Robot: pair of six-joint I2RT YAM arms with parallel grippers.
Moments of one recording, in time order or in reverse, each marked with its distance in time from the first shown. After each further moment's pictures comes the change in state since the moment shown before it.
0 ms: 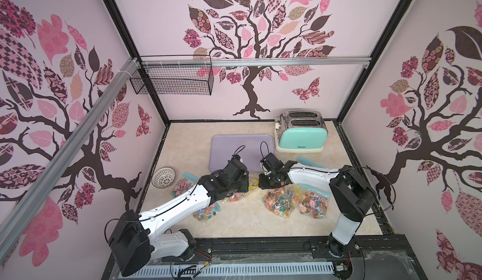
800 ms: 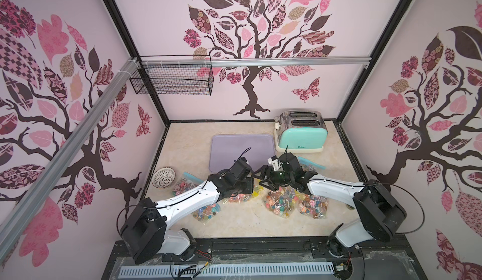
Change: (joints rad) left arm 0.001 0.125 -0.009 0.090 0.108 0.007; right arm -0.067 -0.192 -0.322 0.667 -0.444 0.624
